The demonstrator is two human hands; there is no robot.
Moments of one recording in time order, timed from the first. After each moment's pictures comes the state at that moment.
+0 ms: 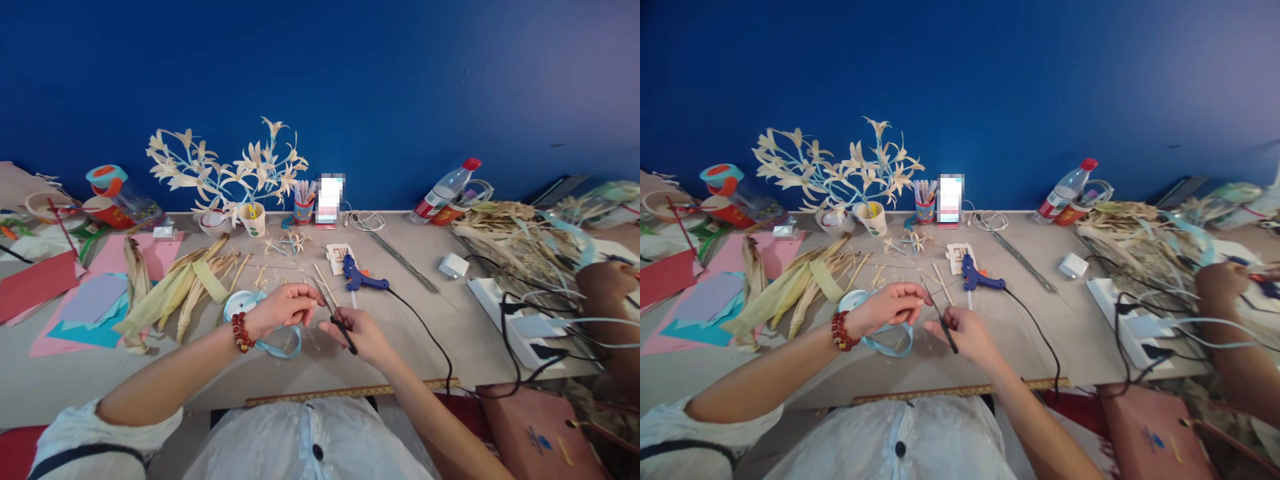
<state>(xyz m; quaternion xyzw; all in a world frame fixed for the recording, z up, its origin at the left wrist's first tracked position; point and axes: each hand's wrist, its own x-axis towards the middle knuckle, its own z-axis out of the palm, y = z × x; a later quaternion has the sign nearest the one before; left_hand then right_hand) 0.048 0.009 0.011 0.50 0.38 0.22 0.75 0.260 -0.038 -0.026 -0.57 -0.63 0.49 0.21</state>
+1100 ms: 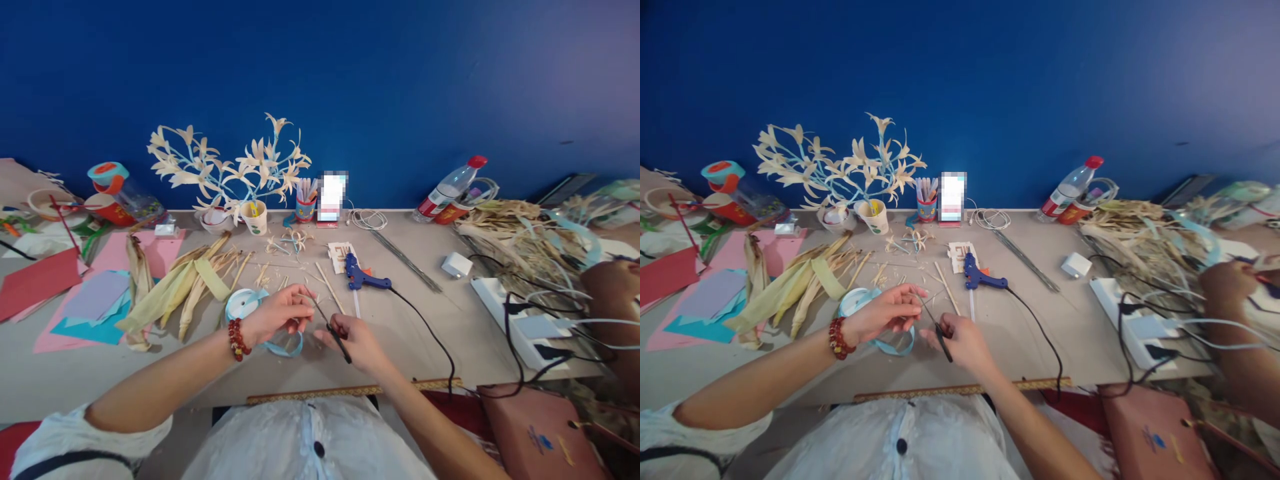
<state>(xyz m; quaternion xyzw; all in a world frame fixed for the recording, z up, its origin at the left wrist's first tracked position) 0.040 -0.004 0.002 0.42 0.39 0.25 0.78 0.247 -0.051 -0.036 -0.57 -0.64 0.47 0.19</state>
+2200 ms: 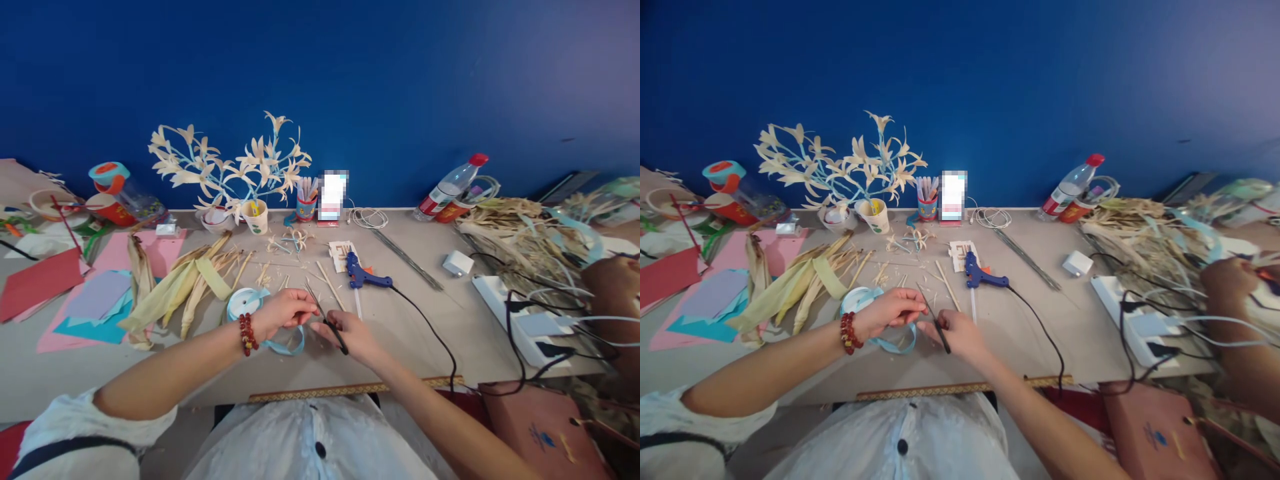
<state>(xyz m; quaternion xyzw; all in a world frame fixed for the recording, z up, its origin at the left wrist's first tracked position) 0.049 0.004 -0.001 0.43 0.45 0.19 0.76 0.240 -0.039 -0.041 -0.60 -0.64 0.47 0.10</state>
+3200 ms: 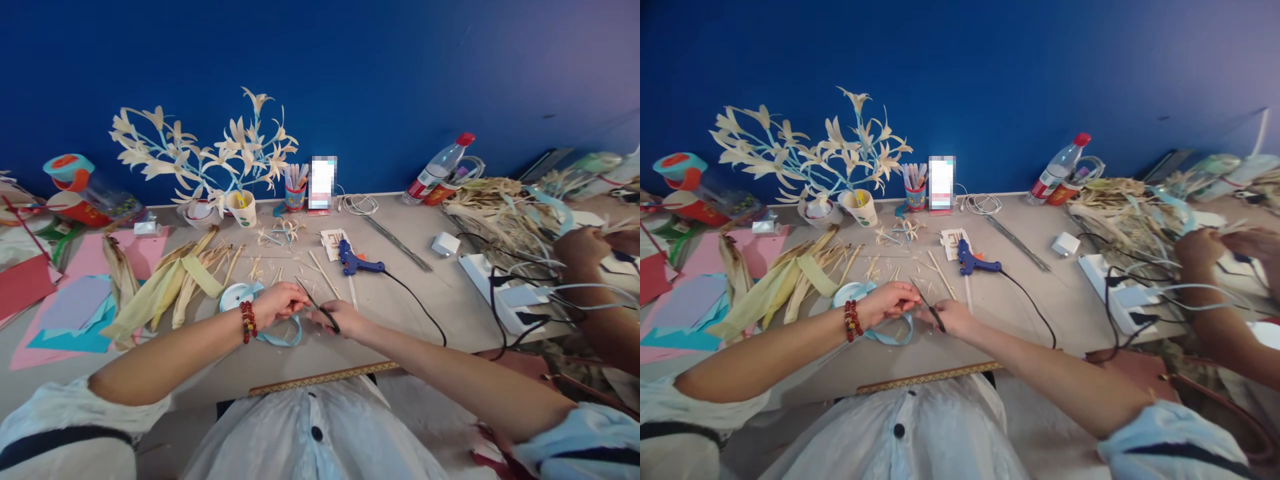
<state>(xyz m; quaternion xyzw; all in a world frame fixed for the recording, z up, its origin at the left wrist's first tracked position) 0.047 0.016 -0.028 0.39 0.48 0.14 0.78 0.233 -0.022 -0.032 -0.62 -0.56 0.55 0.01</state>
